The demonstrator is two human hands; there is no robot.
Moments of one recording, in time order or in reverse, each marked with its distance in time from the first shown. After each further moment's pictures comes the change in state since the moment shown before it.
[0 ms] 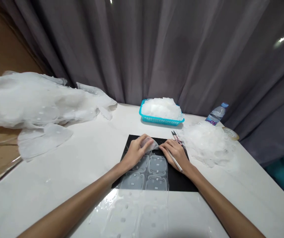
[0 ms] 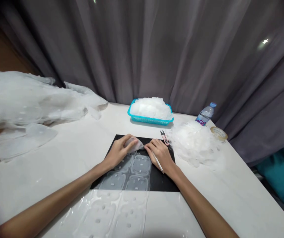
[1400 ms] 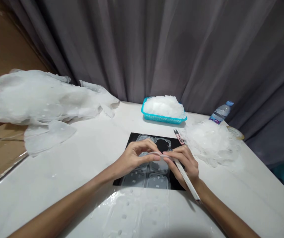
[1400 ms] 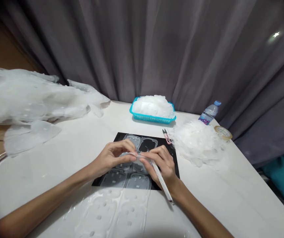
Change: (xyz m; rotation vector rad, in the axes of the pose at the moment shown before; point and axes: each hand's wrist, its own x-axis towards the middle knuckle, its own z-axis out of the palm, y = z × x) left_hand -0.032 0.048 -0.019 -0.314 -0.398 0.137; right_hand -0.011 -0.061 -0.037 0.209 0.382 -0.102
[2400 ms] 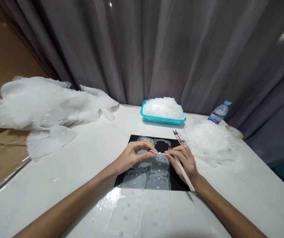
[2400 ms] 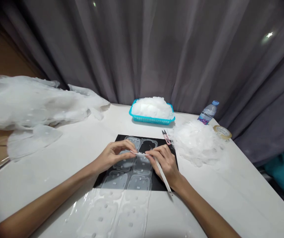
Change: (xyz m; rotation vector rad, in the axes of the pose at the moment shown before) left_hand 0.004 -0.020 -0.018 0.097 -0.008 -0.043; right_hand -0.013 0.027 0.000 -0.151 -0.066 -0.059
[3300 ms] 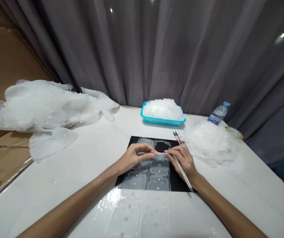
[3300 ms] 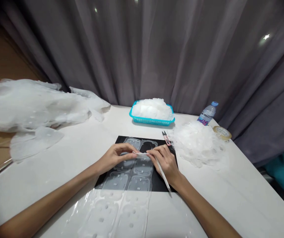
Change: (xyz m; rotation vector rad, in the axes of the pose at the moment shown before) left_hand 0.000 -0.007 0.000 0.048 0.010 -0.134; right_hand -0.005 0.010 0.006 -0.074 -0.031 -0.024
